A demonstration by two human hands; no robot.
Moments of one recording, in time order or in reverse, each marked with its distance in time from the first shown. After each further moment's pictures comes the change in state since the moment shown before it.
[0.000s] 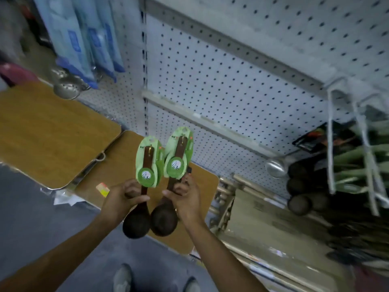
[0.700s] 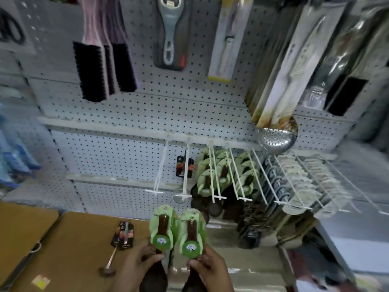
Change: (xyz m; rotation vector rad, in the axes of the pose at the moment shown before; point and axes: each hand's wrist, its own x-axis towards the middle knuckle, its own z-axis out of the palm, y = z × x) left_hand -0.160 0.176 0.210 0.103 -0.265 0.198; right_hand -0.223 -0.043 -0.316 -0.024 0.112 -0.158
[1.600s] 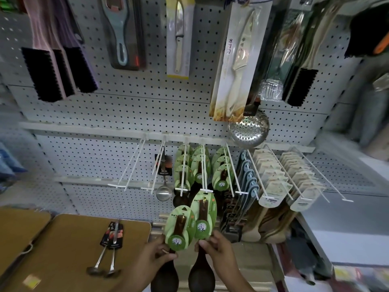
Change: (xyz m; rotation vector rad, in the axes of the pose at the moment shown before) left_hand -0.016 0.053 0.103 0.128 -0.207 0.065; right_hand 0.005 0.016 -0.104 0.323 0.079 -0.105
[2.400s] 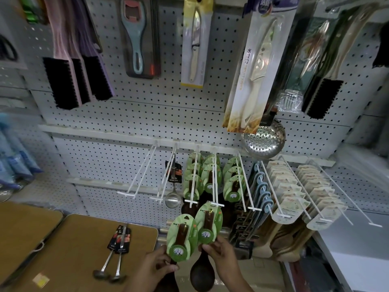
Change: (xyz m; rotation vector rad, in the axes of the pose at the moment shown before) left_hand 0.005 -0.005 -0.012 -0.012 0.002 -0.087; right_hand 0.041 0.012 0.006 -0.018 -0.028 0.064
